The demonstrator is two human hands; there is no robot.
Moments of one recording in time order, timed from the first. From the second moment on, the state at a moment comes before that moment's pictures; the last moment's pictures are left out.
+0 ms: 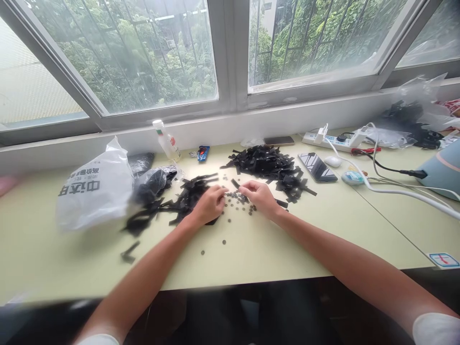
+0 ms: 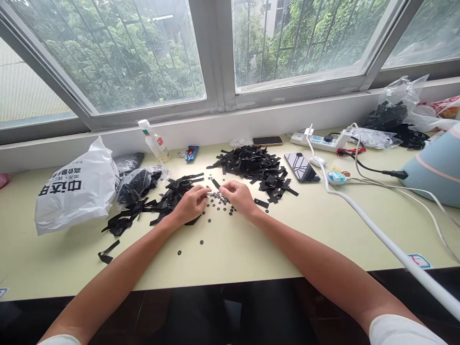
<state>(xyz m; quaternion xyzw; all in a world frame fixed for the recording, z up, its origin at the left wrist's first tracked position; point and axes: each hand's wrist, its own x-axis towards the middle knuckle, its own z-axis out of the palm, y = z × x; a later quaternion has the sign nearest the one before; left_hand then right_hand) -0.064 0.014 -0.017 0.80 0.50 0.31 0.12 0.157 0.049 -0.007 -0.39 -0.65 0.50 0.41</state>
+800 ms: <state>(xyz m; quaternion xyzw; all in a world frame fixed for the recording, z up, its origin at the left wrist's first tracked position) -0.058 0.013 -0.021 0.80 0.53 0.28 0.06 0.155 0.046 -0.004 -0.40 -0.68 0.47 0.39</state>
